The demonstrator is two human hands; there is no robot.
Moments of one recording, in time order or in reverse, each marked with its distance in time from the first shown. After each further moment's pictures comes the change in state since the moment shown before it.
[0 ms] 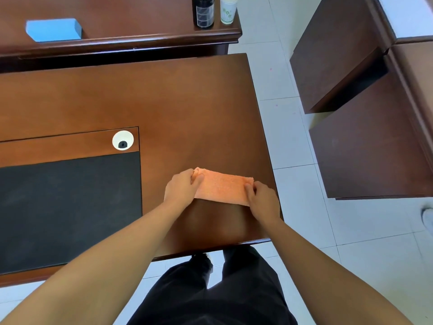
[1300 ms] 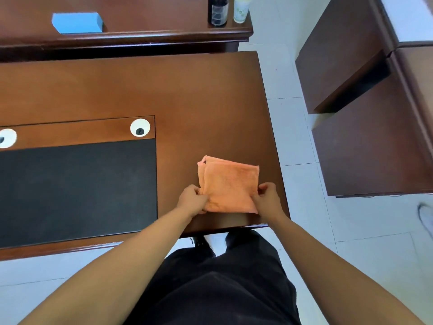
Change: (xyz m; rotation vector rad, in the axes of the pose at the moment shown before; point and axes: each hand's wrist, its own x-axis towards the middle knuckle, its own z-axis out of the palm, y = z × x) left_hand -0.081 -0.016 0.005 -0.535 -0.192 -0.382; right_hand -0.054 -0.002 0.001 0.383 -0.095 0.174
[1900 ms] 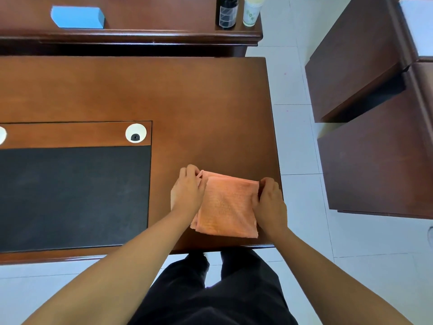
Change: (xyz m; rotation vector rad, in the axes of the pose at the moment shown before) left_hand 0.035 0.044 0.002 0.441 0.390 0.411; right_hand 0.042 -0.020 -0.006 -0.448 0.179 -0.268
